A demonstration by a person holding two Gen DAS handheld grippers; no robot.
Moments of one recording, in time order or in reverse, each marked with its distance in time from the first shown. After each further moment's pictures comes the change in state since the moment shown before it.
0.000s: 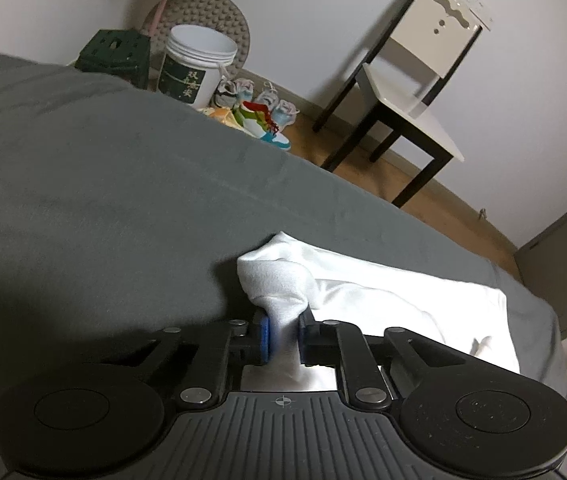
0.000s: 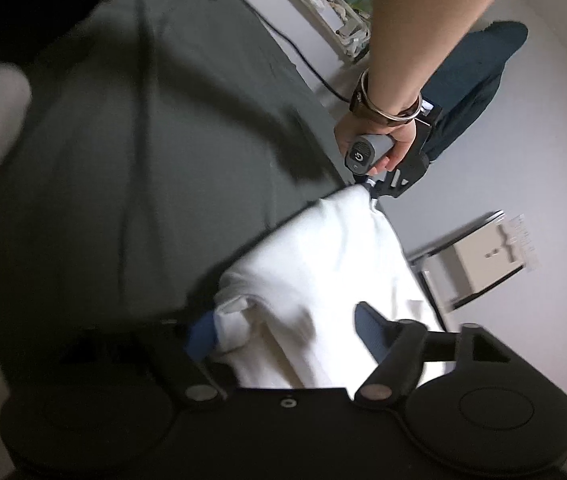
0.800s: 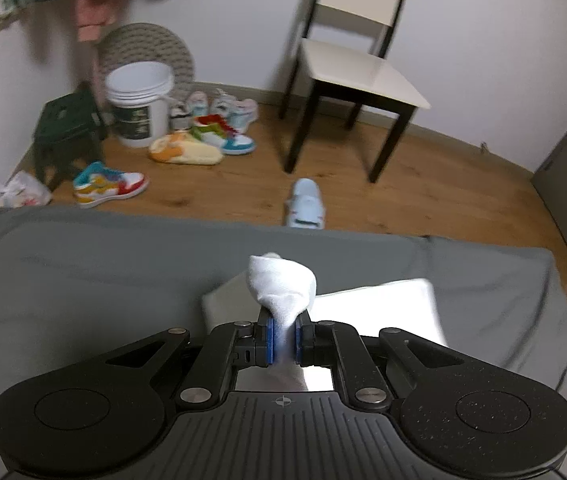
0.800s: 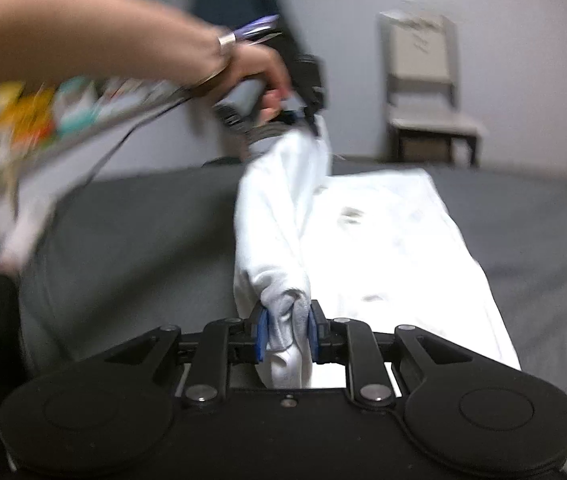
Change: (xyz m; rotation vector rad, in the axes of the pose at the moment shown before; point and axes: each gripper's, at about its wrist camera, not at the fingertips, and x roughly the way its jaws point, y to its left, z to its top) left arm -0.015 -0.203 0.054 0.242 0.083 0.104; right arm -0.012 -0.219 -0.125 1.205 0.027 0.261
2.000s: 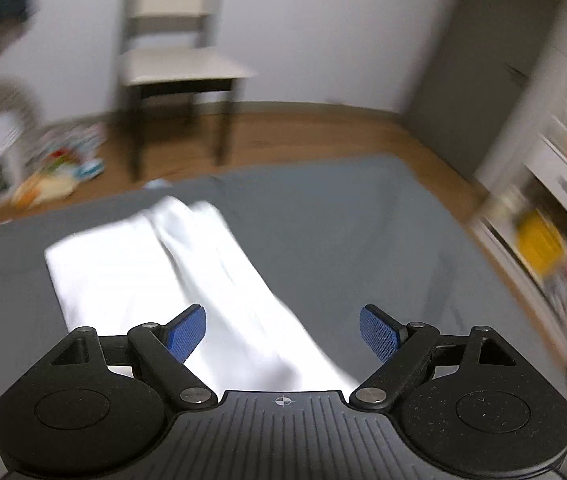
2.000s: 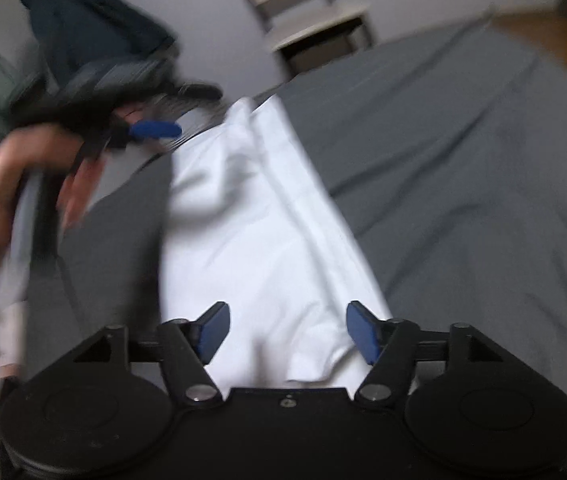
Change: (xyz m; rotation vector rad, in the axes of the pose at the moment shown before) left arm -0.092 -0.092 -0.150 0.464 -0.076 -0.339; right arm 0.031 -0.178 0.022 0.440 0.201 0.083
